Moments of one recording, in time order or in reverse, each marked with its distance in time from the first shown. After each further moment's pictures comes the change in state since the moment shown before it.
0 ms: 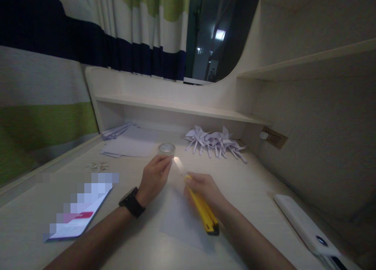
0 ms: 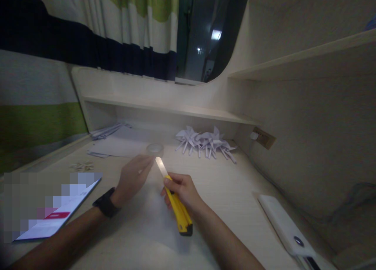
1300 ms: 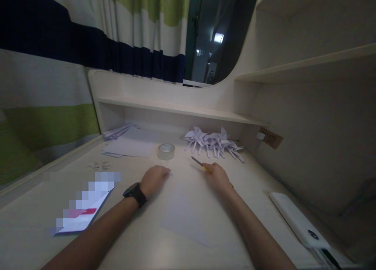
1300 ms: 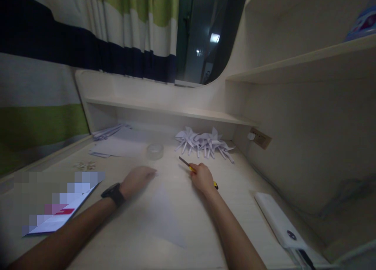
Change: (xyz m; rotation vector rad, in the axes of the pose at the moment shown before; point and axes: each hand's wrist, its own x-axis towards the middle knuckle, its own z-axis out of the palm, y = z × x) left_hand -0.019 -0.049 0.017 0.063 -0.401 -0.131; right_hand 0.034 0.059 -0.095 -1.221 0.435 -0.075
